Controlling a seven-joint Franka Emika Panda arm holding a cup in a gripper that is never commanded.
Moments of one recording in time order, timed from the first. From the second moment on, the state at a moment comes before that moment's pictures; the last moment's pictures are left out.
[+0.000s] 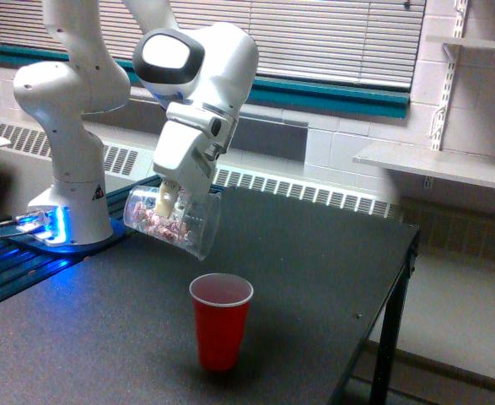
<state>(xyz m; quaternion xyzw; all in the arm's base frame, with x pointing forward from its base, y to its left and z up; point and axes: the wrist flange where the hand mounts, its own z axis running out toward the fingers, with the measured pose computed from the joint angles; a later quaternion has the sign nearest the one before) 0.439 -0.217 0.322 0.93 -0.25 0.05 0.27</state>
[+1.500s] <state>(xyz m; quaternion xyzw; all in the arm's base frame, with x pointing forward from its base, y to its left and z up) 0.444 -0.205 0.344 0.93 -0.22 0.03 0.30</state>
